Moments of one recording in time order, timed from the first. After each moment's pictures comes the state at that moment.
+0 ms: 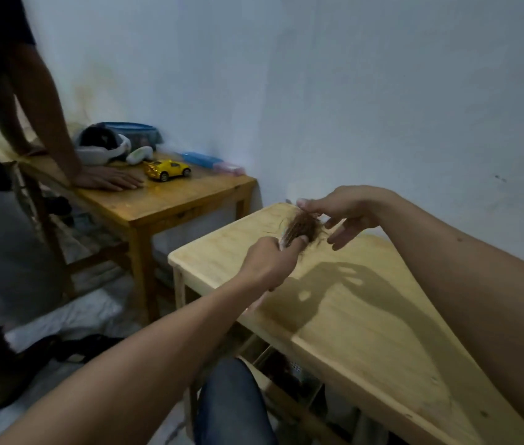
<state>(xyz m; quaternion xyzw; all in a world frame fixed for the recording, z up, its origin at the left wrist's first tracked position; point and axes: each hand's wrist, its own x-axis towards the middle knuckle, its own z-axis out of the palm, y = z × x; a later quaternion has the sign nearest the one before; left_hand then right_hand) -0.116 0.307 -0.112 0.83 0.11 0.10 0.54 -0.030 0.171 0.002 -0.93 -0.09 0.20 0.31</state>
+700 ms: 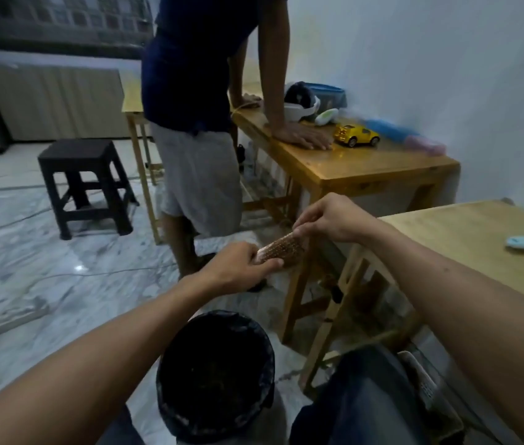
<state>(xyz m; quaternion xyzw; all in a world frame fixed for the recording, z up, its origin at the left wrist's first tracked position) -0.324 0.559 -0.191 0.91 0.28 0.11 0.29 -0.125 0.456 -0.117 -0.79 -0.53 0.20 0.23</state>
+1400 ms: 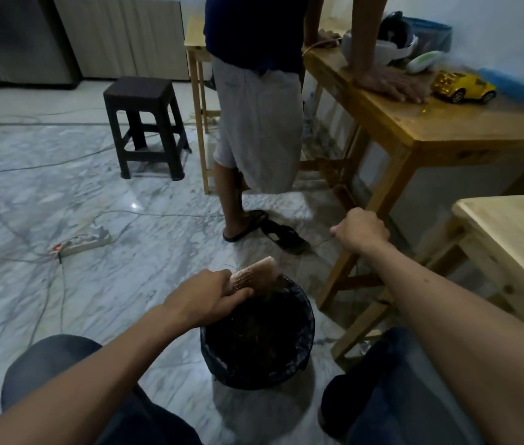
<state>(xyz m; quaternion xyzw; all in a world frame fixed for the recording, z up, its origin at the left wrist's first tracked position) -0.464 0.584 -0.310 0.91 0.38 0.01 0.18 -0.160 0.528 -0.242 -0.91 -0.39 0.13 0.10</state>
